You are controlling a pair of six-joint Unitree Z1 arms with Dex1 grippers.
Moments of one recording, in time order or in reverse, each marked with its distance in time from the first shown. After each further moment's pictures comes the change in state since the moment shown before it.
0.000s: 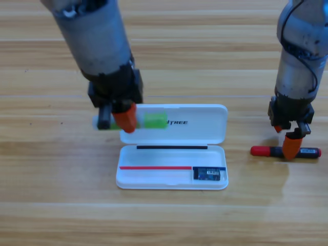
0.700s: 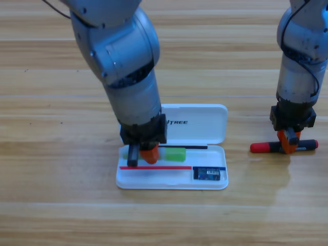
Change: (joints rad) arm 0 -0.050 0.107 0.187 -0.289 0.021 0.011; arm 1 -0.003 0.016 0.019 -0.002 0.001 -0.048
